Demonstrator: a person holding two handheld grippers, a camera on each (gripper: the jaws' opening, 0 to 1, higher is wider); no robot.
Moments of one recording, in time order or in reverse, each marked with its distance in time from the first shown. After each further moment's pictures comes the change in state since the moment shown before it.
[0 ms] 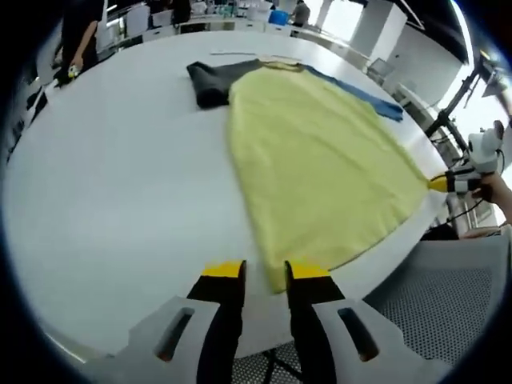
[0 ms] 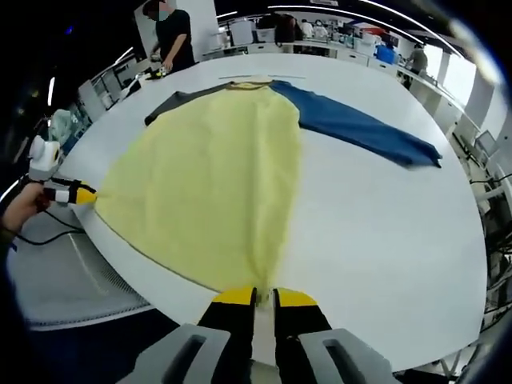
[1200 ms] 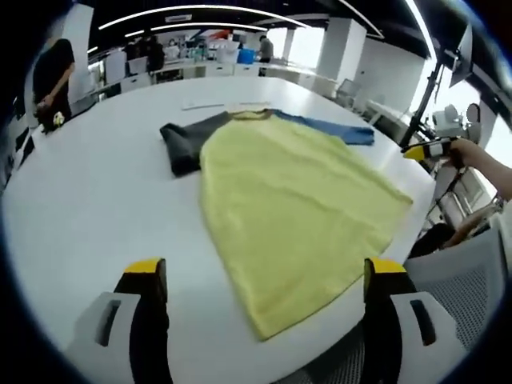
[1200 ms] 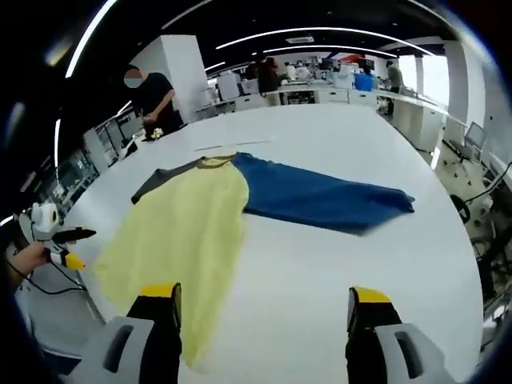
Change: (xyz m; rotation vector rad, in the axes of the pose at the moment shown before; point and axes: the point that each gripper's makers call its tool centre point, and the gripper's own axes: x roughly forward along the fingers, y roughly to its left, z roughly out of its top) left arm -0.006 -0.027 0.051 0.124 -0.199 -0.115; right arm -0.015 -0.091 0.090 0.072 -0.279 0.033
